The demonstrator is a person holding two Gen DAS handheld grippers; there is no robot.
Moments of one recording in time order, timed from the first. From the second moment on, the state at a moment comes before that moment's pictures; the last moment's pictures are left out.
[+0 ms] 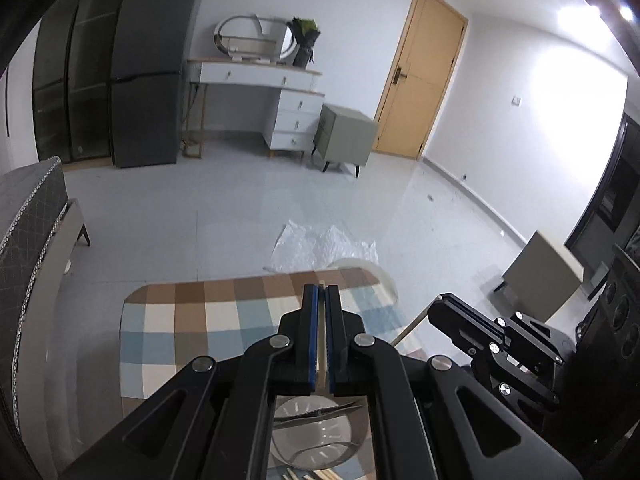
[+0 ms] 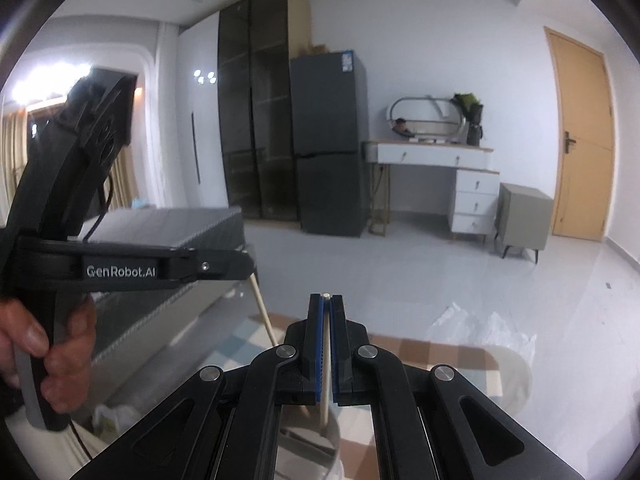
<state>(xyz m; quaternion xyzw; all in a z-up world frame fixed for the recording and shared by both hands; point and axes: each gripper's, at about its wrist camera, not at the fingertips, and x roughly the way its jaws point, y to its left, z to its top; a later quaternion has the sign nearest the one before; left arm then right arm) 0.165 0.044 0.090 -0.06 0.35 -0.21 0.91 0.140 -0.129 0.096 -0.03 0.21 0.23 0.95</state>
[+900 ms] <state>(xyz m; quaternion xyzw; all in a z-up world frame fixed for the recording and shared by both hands) 0.117 0.062 0.098 -0.06 0.38 -0.11 0.92 0.076 -0.183 0.089 0.07 0.24 0.19 0.95</state>
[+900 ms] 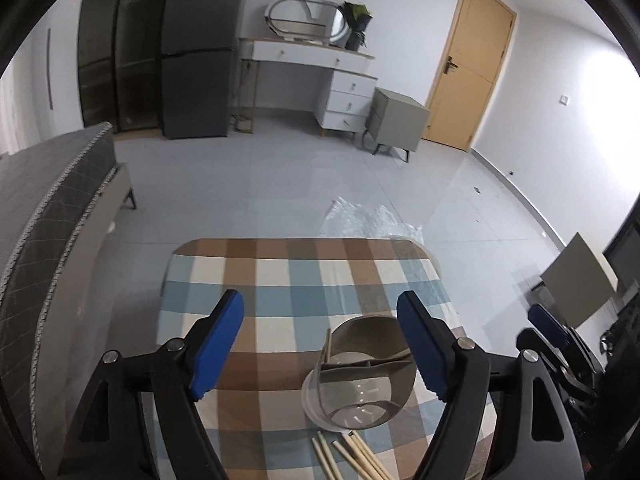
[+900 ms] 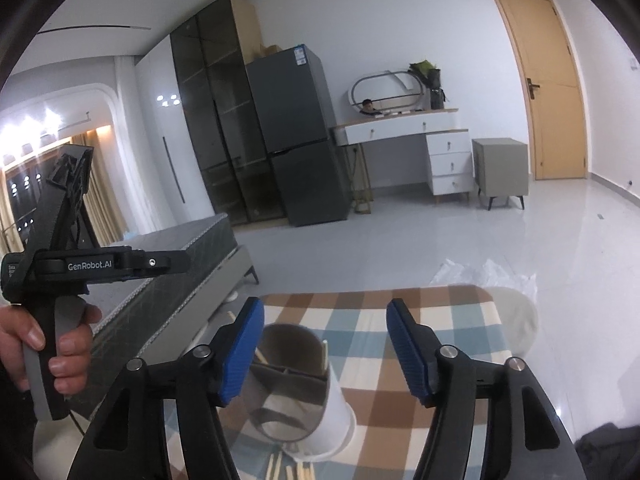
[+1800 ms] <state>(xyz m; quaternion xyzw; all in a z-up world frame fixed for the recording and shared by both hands) 0.025 0.059 0.077 -0.05 0.31 -0.10 0.94 0.000 -0.186 0.069 0.07 0.26 0.15 0.95</state>
